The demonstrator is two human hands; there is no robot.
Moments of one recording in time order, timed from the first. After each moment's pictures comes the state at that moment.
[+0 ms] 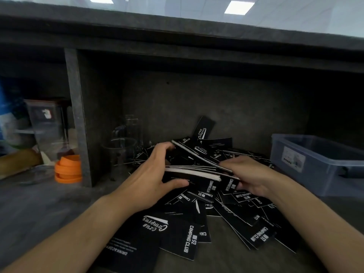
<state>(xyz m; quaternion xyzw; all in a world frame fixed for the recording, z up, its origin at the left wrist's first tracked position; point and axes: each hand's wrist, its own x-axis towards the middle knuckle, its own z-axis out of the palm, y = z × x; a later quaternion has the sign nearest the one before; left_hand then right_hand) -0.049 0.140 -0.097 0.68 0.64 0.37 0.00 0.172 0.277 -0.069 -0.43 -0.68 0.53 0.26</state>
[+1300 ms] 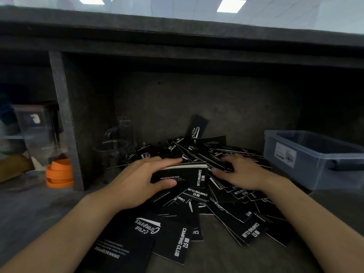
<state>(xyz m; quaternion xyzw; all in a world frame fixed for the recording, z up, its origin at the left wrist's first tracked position) -0.058 0.139 -0.087 0.73 0.64 0.25 -0.01 0.197 0.291 -0.068 -0.47 -0.87 0.10 0.11</state>
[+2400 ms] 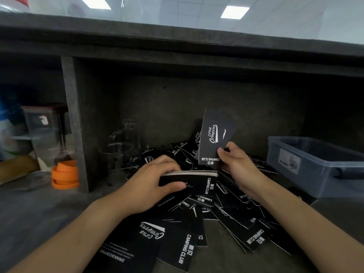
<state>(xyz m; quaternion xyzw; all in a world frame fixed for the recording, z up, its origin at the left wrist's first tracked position) -0.048 0.141 -0.089 0.73 0.59 0.34 0.03 0.164 0.287 -0.077 -0.23 -0.70 0.54 0.42</state>
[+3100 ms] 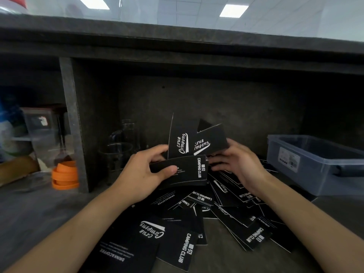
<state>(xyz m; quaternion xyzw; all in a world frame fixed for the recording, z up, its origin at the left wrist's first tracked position) -0.044 0.129 -0.074 0.65 0.59 0.47 0.04 0.171 0.278 -0.064 -0.20 -0.68 0.56 0.42</state>
